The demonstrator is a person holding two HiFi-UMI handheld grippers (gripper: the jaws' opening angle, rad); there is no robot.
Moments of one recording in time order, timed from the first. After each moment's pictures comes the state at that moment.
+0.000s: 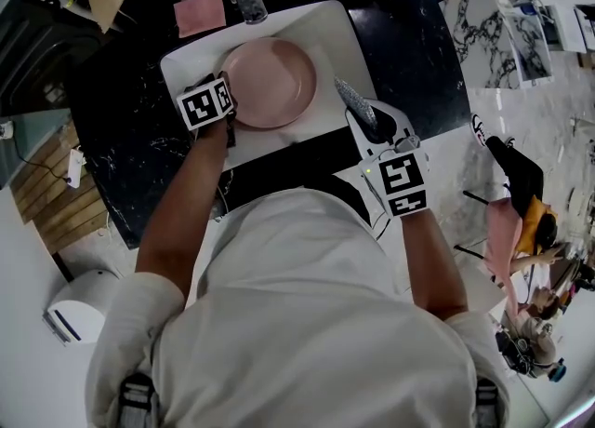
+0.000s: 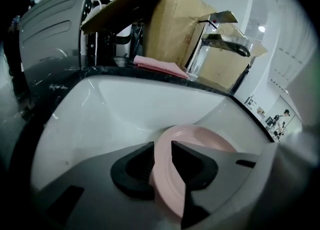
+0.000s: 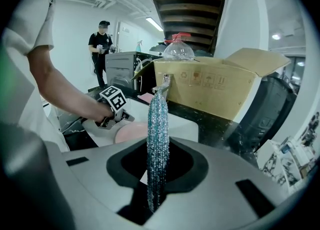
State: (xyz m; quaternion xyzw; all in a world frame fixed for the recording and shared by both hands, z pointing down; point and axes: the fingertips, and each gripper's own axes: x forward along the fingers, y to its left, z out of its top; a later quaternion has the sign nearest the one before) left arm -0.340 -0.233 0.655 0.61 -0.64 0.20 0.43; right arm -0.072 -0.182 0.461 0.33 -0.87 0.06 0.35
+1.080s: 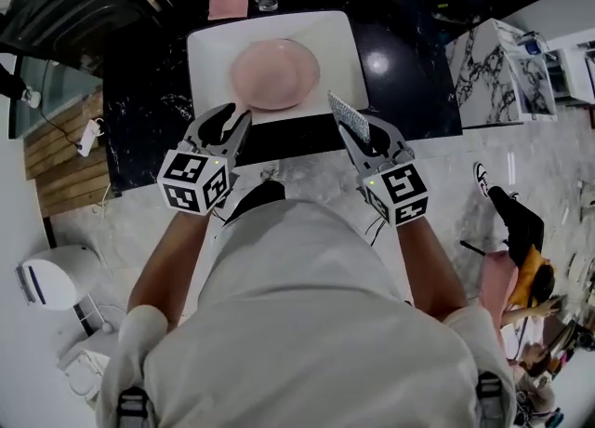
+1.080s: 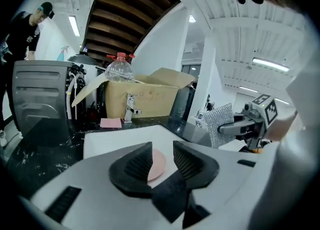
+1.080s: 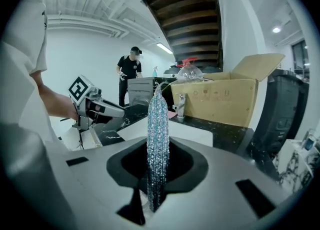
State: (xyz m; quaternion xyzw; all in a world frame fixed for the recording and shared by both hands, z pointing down) left arm -0.213 -0.066 0.430 0.78 -0.57 0.11 0.22; right arm -0.034 -0.097 0.417 0.25 -0.94 0.05 0.23
